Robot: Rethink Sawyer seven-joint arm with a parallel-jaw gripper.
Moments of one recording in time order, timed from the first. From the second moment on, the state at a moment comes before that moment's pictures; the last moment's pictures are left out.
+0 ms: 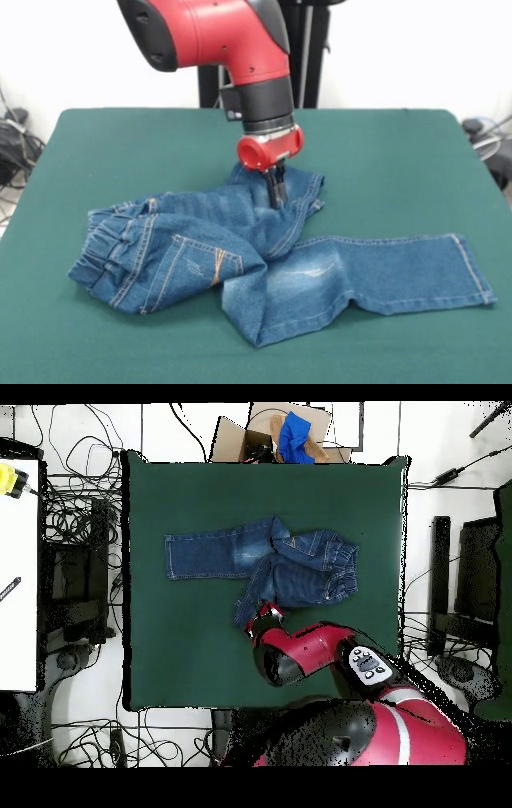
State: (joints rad) arm -0.52 -0.42 0.22 1.85 -0.92 -0.20 1.30
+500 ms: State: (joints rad) arm -0.47 -0.42 0.16 1.85 -0.85 -0.23 1.30
